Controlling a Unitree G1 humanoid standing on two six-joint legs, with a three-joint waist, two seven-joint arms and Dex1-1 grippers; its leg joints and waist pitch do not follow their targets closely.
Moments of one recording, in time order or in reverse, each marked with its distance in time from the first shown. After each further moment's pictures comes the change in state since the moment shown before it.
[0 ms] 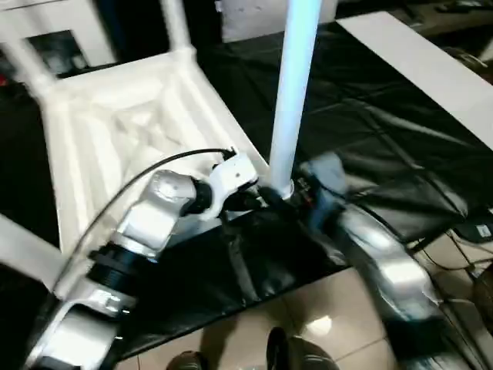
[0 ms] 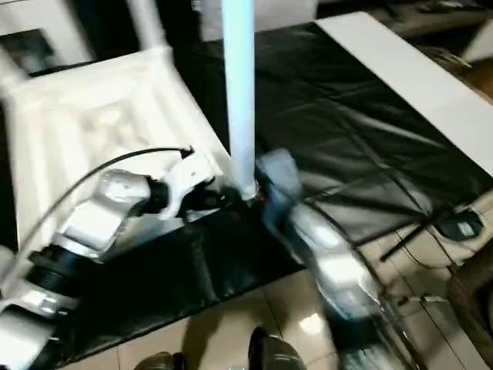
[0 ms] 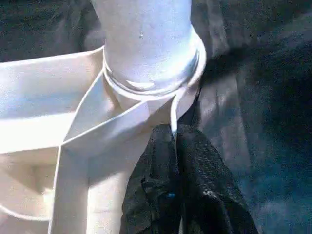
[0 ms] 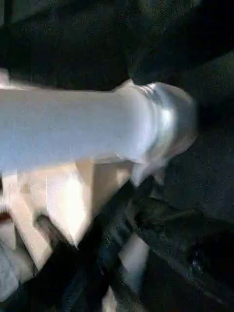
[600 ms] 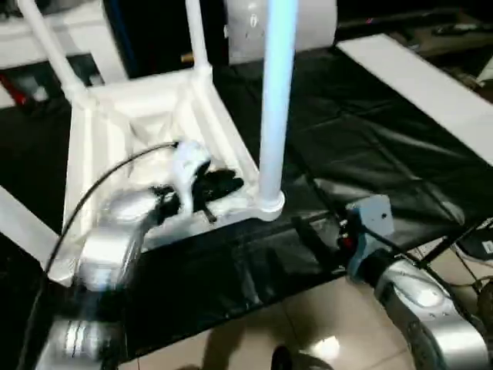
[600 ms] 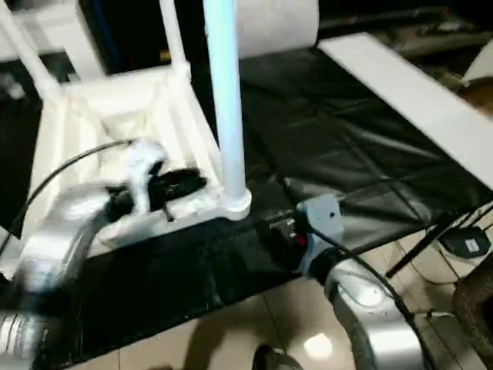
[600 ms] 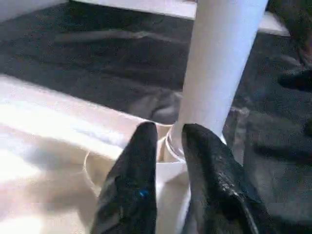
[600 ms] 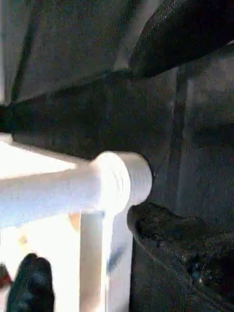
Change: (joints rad) left arm 0.339 -0.192 0.328 -0.376 -0.233 0.152 0.297; right arm 0.194 0.012 -0.019 -0.247 -0.097 0.120 -0.245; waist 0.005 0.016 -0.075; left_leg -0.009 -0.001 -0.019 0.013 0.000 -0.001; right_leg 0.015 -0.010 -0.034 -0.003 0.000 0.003
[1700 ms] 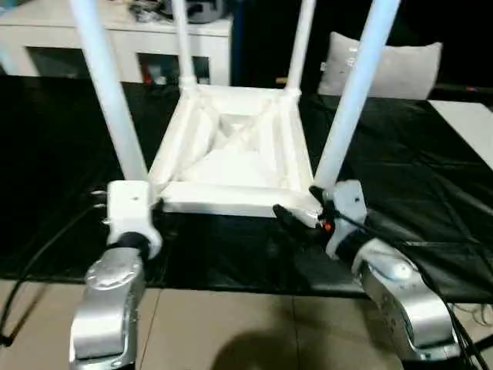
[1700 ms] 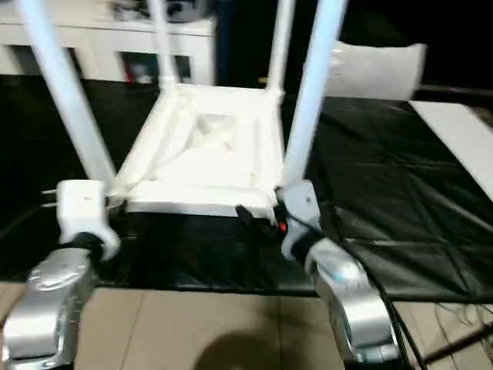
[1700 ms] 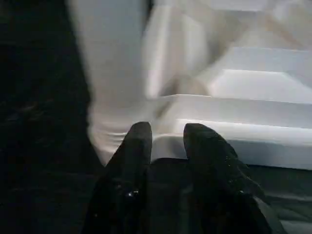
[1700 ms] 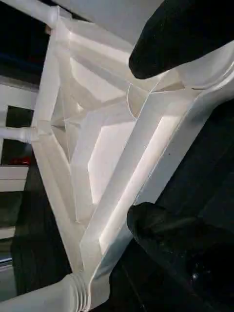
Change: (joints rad) left arm 0.228 -0.195 0.154 -0.297 0.220 0.232 0.665; right arm -0.168 0.026 0.052 0.262 0.003 -0.153 0.036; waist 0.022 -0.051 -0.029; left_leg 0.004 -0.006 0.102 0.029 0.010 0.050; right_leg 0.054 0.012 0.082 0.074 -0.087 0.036
